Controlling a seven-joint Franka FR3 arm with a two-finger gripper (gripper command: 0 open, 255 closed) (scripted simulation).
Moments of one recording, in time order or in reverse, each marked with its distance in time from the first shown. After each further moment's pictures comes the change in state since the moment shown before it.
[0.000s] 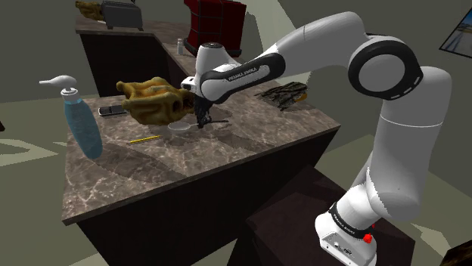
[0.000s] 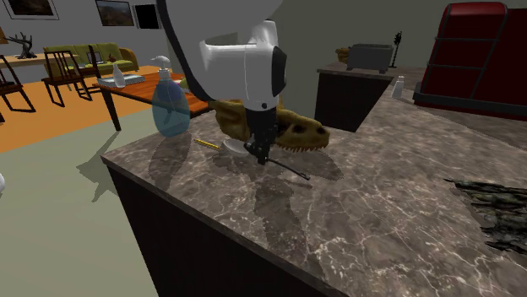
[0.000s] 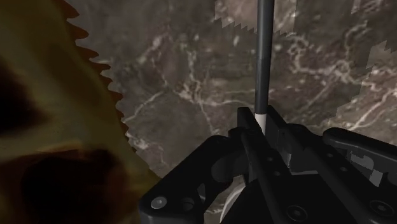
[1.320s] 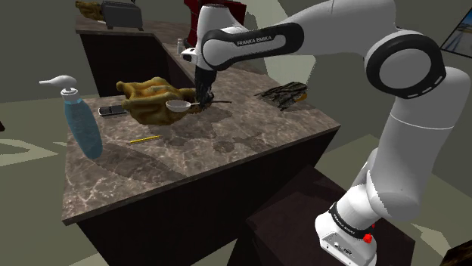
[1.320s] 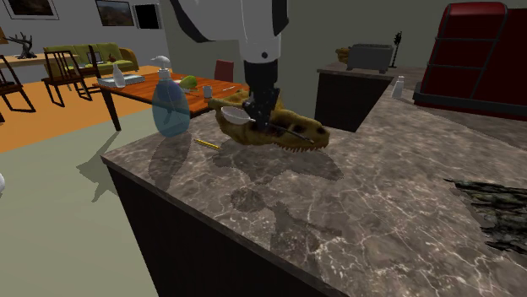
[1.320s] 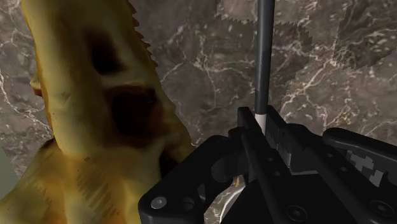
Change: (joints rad) arm -0.002 -0.097 0.004 0.136 0.011 -0.232 -0.013
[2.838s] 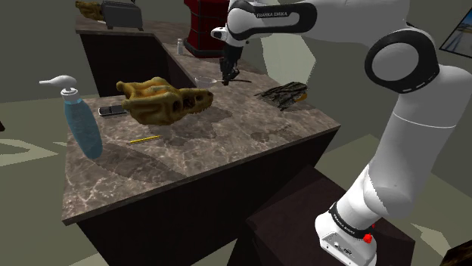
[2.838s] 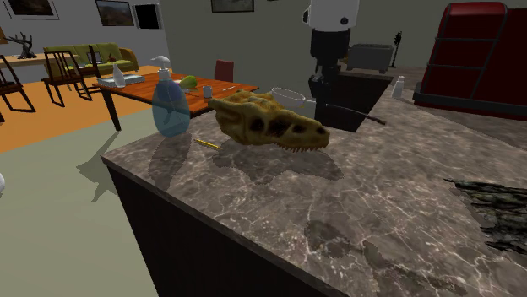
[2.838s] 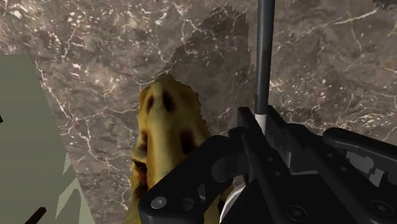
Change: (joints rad) arm -0.152 -0.023 -0.082 0.119 0.051 -0.138 -0.249
